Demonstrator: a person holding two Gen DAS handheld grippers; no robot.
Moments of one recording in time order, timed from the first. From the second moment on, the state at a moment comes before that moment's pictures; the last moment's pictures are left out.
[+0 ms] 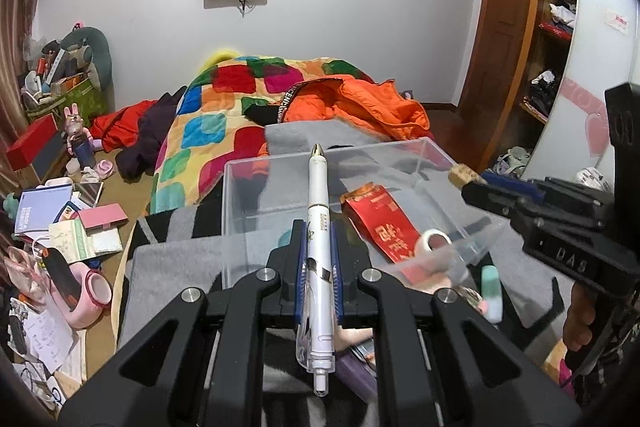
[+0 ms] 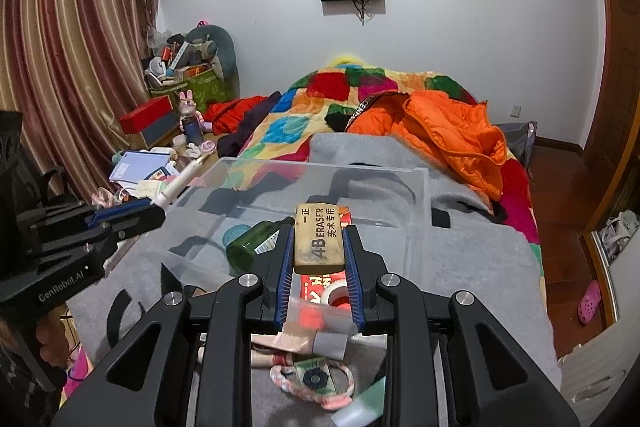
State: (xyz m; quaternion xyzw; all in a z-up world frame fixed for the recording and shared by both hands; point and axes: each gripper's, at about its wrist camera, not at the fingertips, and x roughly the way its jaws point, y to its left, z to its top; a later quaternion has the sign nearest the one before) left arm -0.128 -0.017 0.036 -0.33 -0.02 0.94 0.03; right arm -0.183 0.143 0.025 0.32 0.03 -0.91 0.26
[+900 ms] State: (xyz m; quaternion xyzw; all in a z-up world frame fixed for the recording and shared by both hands) left arm -0.205 -0.025 -0.010 -0.42 -0.03 0.91 0.07; right arm -0.230 0.104 -0.027 0.39 0.07 -0.88 0.26
